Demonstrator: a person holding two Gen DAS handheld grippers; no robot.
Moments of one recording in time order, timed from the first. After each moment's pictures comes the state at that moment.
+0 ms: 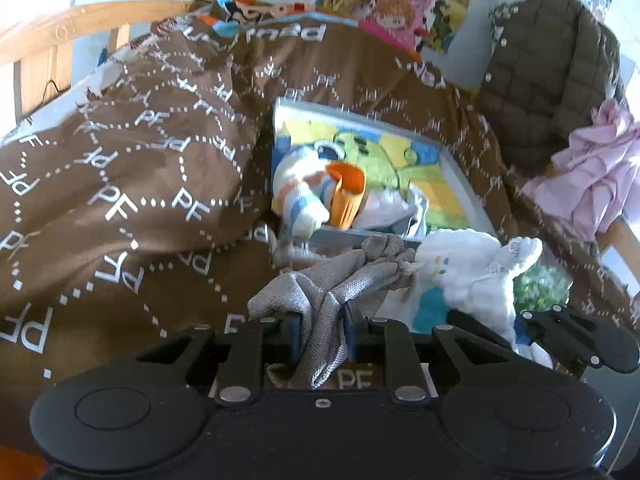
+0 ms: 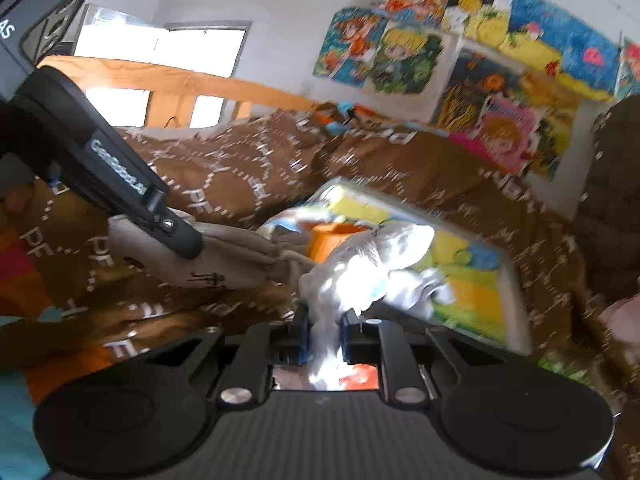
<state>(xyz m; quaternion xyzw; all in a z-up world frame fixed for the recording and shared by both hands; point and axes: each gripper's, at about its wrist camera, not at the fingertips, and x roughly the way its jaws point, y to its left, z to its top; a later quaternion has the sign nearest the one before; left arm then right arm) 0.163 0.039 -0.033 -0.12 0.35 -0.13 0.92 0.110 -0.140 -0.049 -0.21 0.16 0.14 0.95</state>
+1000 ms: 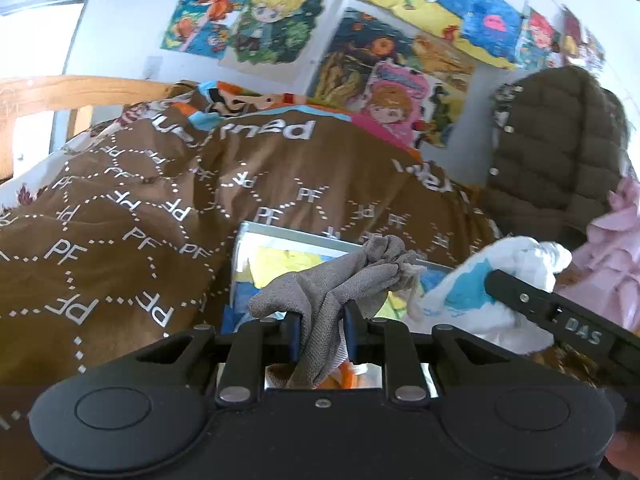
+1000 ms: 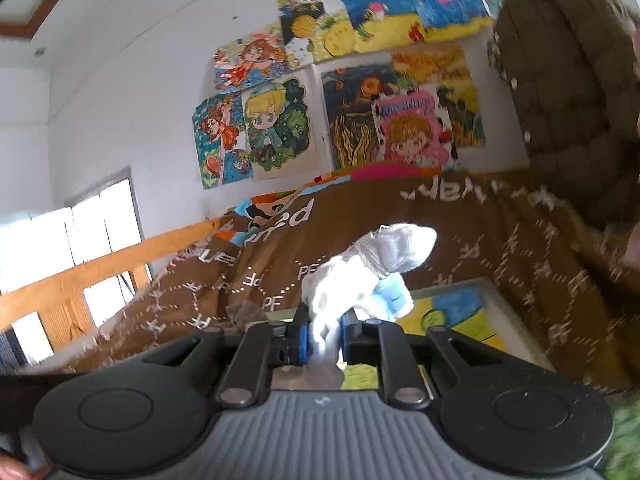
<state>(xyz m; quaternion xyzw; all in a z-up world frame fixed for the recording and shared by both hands) 0.304 -0.003 -0.030 -0.15 0.21 -0.11 0.96 0.279 -0.238 -0.004 0.11 0.10 0.11 0.98</state>
